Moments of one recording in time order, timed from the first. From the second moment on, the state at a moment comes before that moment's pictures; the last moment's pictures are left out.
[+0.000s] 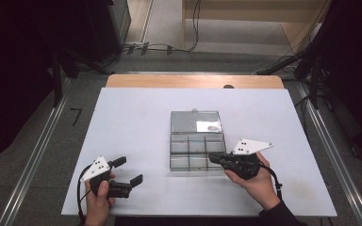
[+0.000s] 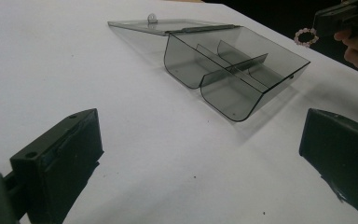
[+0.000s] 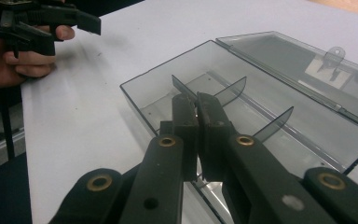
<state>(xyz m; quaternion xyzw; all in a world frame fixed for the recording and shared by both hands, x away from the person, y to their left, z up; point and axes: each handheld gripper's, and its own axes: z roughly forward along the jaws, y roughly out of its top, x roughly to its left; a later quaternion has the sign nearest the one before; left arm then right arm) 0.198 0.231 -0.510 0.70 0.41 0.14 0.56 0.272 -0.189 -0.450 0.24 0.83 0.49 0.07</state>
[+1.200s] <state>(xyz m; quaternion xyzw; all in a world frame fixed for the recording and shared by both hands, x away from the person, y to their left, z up) 0.198 0.231 -0.510 0.71 0.41 0.14 0.56 0.287 -0.200 -0.454 0.27 0.82 0.50 0.09</state>
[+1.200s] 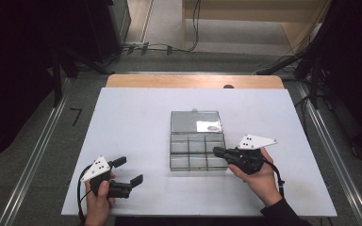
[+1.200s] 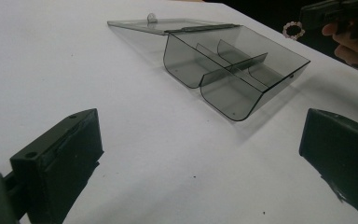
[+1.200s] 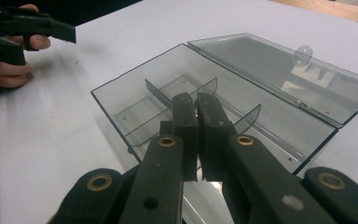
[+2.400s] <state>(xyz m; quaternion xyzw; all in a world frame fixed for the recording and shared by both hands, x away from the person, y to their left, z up) 0.199 0.230 -0.510 0.71 0.41 0.14 0.56 0.313 -0.207 -0.470 0.28 0.81 0.51 0.10</state>
